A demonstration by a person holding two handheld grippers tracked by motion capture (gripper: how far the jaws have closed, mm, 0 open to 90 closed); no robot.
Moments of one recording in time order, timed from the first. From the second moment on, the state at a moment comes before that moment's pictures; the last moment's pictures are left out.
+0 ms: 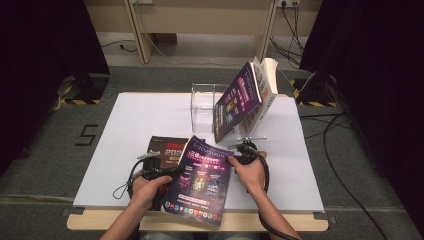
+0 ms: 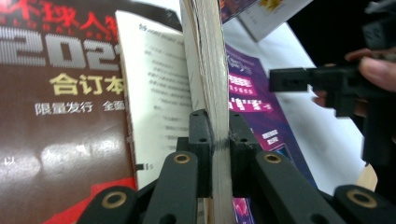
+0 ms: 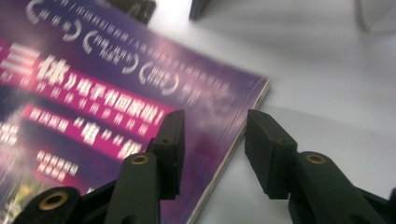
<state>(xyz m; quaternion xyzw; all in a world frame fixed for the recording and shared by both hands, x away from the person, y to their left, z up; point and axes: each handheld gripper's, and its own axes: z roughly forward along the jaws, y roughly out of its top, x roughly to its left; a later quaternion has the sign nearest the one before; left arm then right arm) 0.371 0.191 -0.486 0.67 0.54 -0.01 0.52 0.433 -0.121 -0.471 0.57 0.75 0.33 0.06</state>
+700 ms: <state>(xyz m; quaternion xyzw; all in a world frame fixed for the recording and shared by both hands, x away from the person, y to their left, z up) 0.369 0.198 -0.492 0.66 0.54 0.00 0.52 0.472 -0.121 -0.475 0.57 0.74 0.34 0.05</state>
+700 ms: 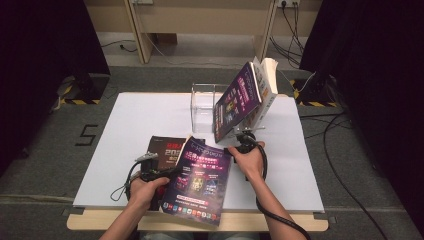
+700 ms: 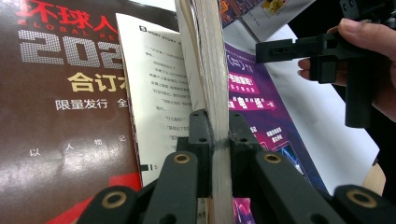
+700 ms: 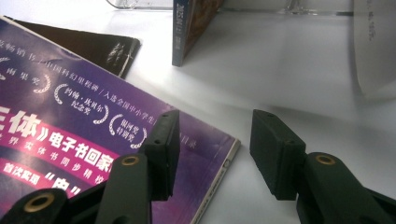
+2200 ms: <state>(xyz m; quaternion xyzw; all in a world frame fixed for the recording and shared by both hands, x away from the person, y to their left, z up) 0.368 0.198 -0.499 0.66 0.57 0.01 0.49 0.477 -0.127 -0.479 0.57 0.74 0.36 -0.01</state>
